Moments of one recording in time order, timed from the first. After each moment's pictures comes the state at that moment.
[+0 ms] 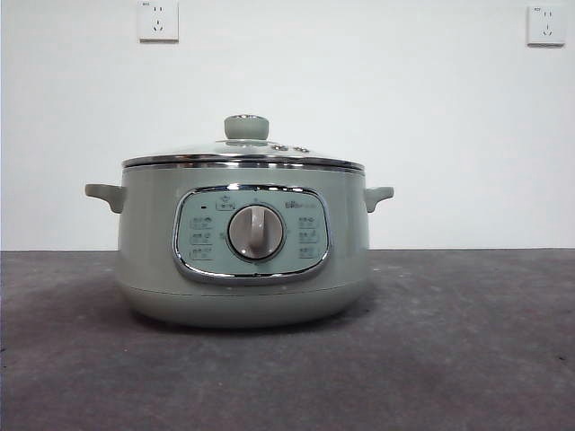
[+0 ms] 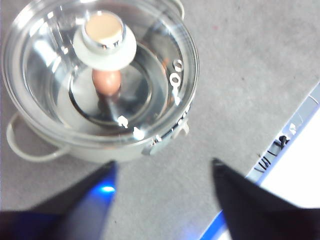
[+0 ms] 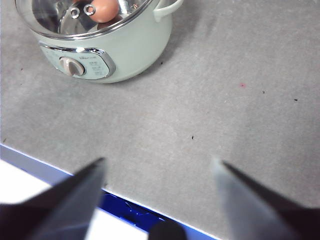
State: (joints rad) left arm -0.48 1.25 1.52 -1.19 0.27 0.11; right arm 0.67 0.61 1.08 -1.23 0.11 0.24
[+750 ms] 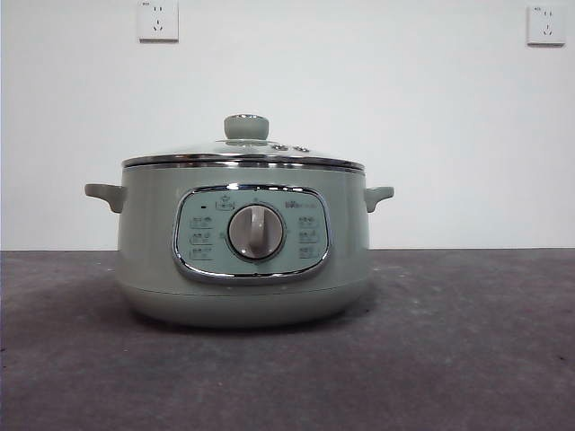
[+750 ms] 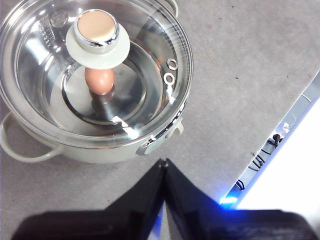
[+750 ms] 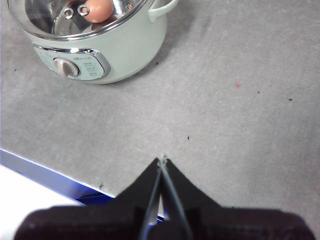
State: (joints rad) left arm -0.48 1.25 1.52 -1.19 0.29 0.11; right arm 0.67 0.62 1.08 -1.23 0.12 0.24
